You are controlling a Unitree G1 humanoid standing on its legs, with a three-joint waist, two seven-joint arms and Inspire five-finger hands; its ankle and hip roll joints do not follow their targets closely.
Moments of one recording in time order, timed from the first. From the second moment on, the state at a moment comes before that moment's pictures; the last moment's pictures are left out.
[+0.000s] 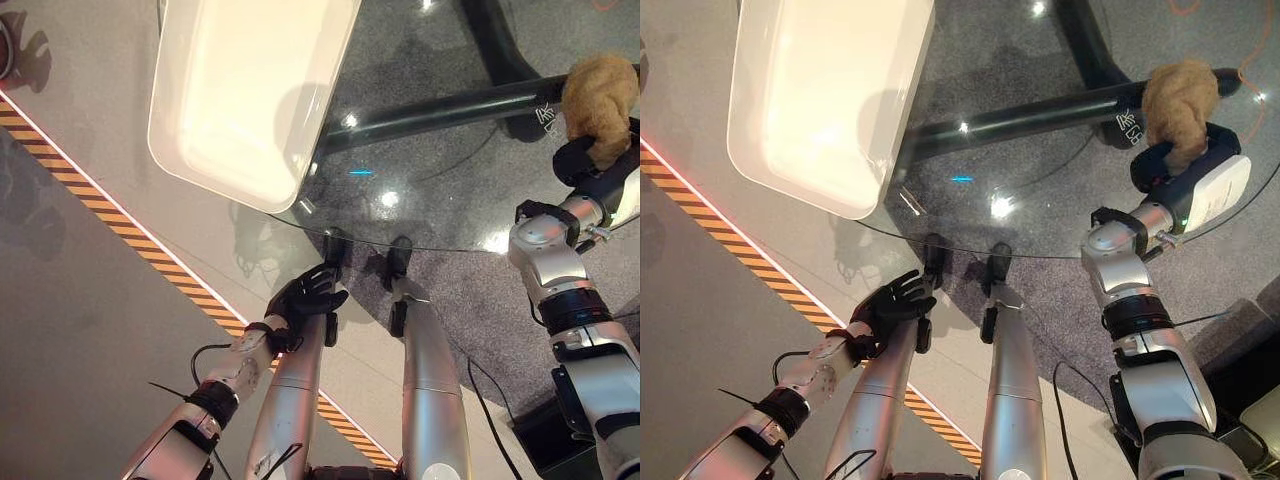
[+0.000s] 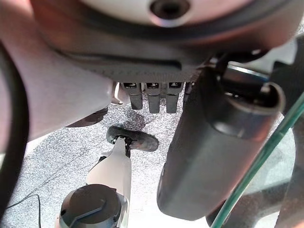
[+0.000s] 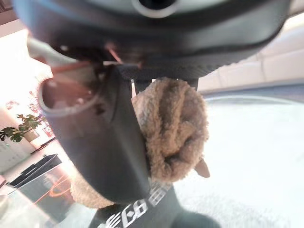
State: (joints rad) left arm -0.42 0.33 -0.53 0.69 -0.87 -0.04 -0.10; right arm -0.84 -0.61 0.23 0.60 0.28 0.12 -1.10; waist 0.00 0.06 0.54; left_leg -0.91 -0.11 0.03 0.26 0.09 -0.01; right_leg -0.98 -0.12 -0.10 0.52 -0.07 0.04
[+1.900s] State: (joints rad) left arm -0.43 0.30 -0.48 0.73 -0.87 -0.03 -0.10; right arm -0.74 -0.58 0.47 0.30 0.08 0.01 -0.41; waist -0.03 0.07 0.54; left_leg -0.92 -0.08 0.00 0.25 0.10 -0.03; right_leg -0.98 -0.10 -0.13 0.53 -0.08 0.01
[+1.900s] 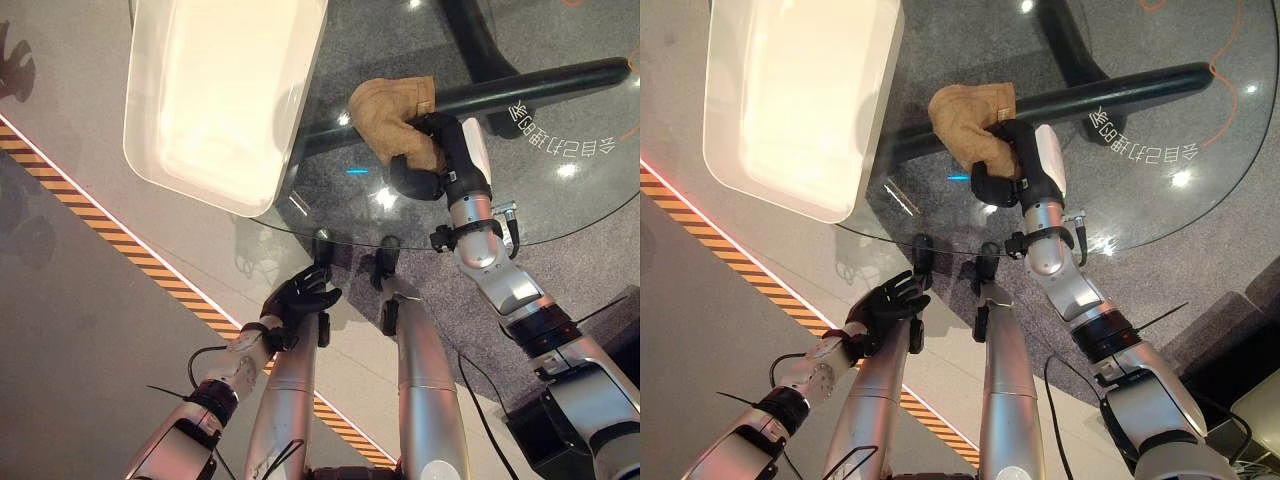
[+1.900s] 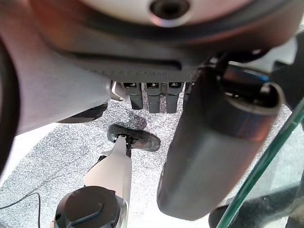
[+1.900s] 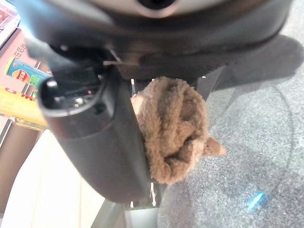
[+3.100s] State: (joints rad) left arm -0.41 0.30 -0.48 0.74 -0.87 -0.01 -0.11; right arm -0.63 -0.56 0.55 0.29 0.05 0.04 -0.38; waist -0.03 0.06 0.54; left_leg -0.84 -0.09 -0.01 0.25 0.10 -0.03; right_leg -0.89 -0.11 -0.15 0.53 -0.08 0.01
